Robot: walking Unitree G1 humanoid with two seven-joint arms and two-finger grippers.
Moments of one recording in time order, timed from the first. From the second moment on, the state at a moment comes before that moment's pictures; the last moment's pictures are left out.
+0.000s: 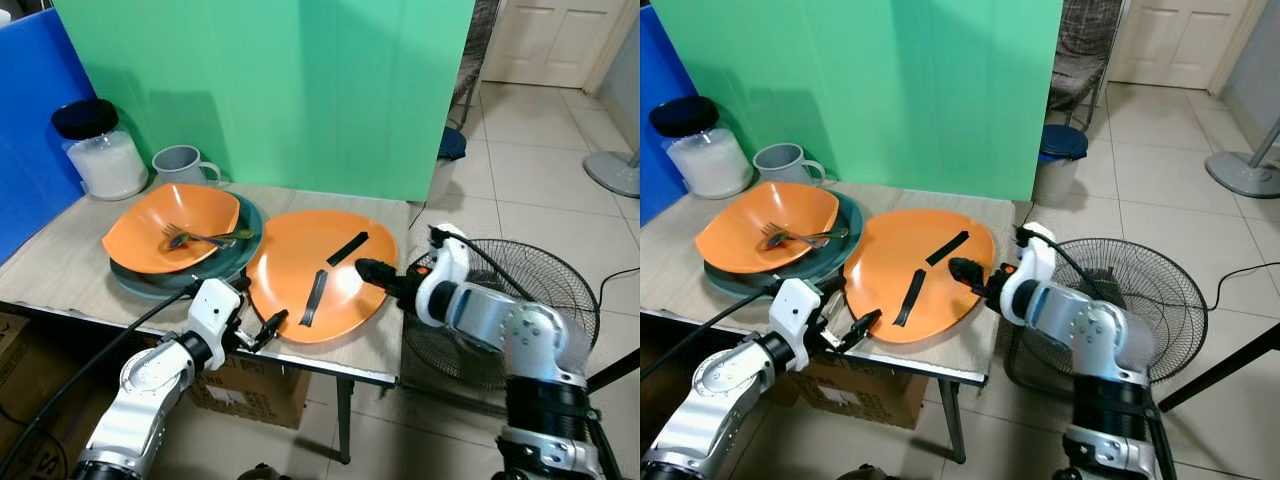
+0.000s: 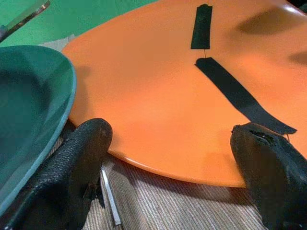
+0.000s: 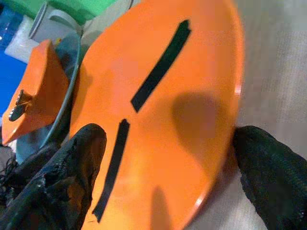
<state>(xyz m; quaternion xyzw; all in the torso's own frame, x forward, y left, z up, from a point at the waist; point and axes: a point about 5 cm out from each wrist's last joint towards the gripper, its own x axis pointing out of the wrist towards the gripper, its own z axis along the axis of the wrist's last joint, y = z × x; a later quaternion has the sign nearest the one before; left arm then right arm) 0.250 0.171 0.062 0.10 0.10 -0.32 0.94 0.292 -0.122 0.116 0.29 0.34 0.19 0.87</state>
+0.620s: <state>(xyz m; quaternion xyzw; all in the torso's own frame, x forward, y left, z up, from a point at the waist) 0.248 0.167 0.059 0.10 0.10 -0.33 0.93 0.294 -0.103 0.088 0.41 0.32 0.23 0.82</state>
